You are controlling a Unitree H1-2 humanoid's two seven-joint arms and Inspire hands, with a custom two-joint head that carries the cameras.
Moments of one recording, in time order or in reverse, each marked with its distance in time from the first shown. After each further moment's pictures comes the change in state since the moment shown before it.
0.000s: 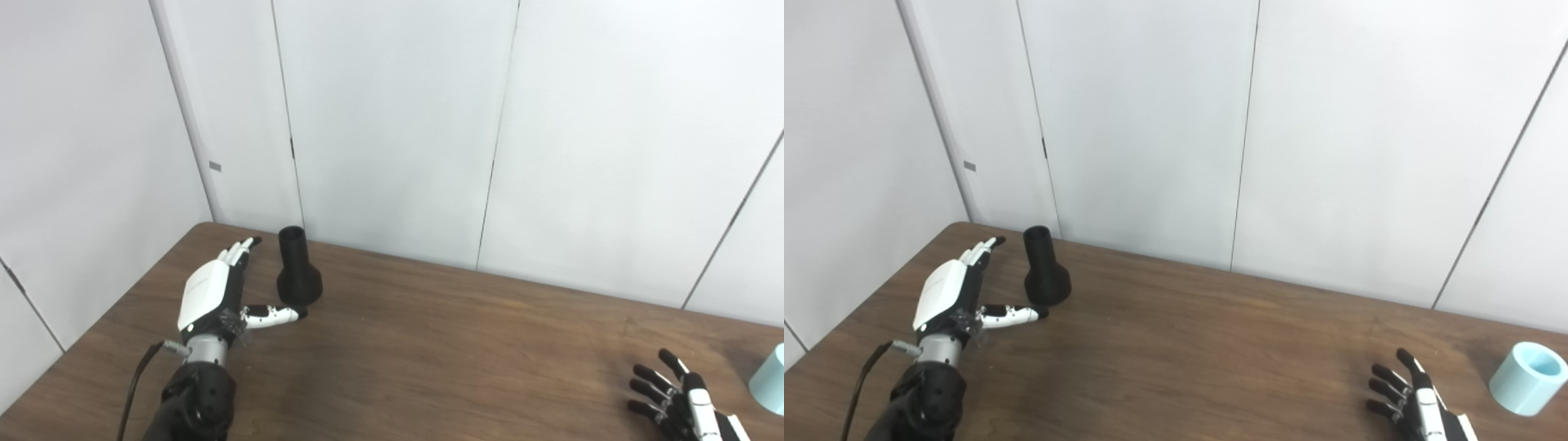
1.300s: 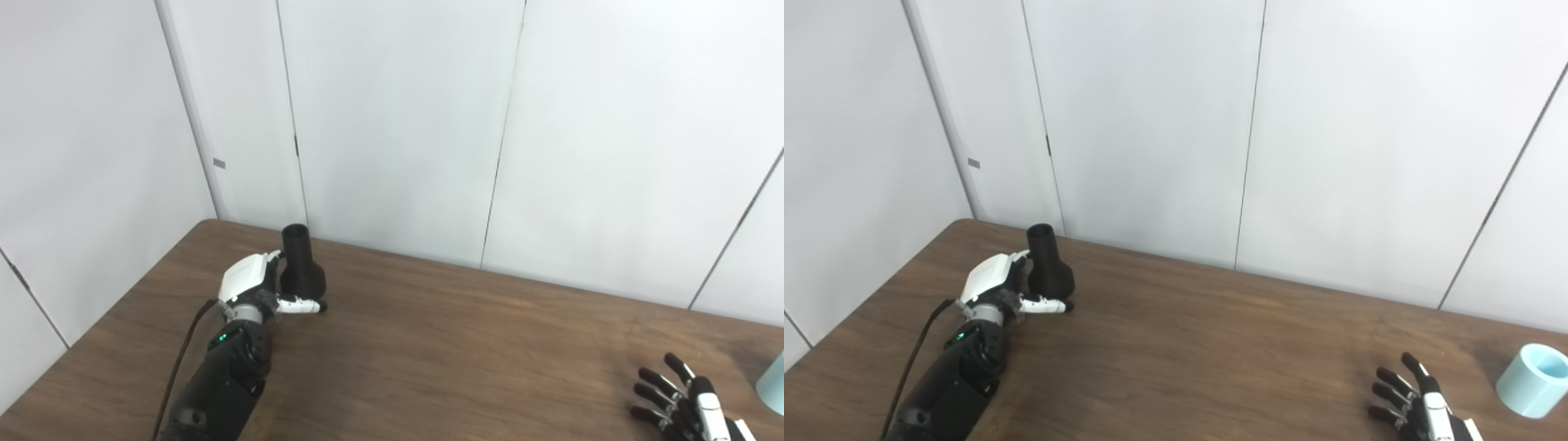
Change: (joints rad) left arm -0.235 0.026 -0.162 0.410 0.001 0.111 -0.035; right arm 0.016 -0.021 0.006 -0.054 0.040 0.063 0.023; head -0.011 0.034
